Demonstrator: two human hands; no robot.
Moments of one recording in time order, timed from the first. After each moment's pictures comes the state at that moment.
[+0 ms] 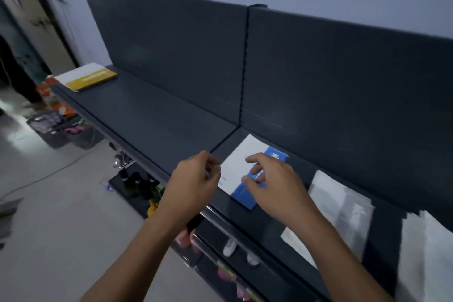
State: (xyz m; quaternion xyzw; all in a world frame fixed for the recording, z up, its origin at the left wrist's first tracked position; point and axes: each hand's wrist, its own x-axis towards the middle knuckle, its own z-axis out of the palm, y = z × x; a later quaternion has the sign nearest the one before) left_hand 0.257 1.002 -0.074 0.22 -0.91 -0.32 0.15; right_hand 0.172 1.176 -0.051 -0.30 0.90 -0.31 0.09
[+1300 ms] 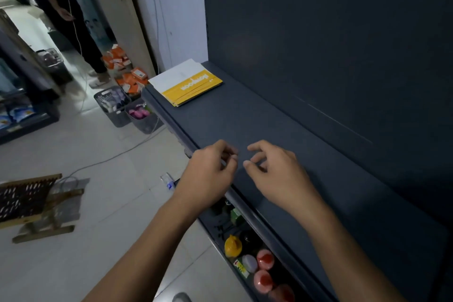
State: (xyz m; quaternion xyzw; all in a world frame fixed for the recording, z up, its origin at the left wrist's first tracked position) left_hand 0.222 0.496 -0.086 0.29 -0.88 -0.35 0.13; right_hand 0.112 0.622 -0.074 -0.37 0.86 -0.30 0.16
